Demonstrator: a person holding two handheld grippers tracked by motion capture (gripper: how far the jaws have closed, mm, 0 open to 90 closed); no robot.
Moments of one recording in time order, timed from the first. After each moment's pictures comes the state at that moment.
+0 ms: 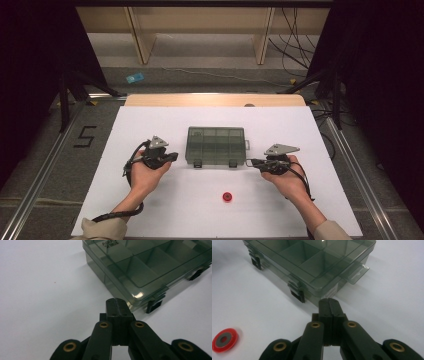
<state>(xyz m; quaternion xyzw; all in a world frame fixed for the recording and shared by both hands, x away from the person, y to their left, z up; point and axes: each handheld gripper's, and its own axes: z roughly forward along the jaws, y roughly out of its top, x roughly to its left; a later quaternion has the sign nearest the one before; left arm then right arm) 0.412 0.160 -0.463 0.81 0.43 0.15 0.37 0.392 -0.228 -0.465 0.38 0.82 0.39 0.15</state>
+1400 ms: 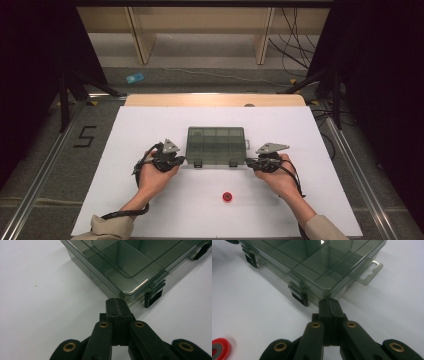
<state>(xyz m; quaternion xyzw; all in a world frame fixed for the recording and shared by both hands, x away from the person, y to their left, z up) 0.410 0.137 -0.476 0.84 0.38 0.17 0.34 0.401 -0.210 -0.472 0.39 0.83 0.38 0.14</state>
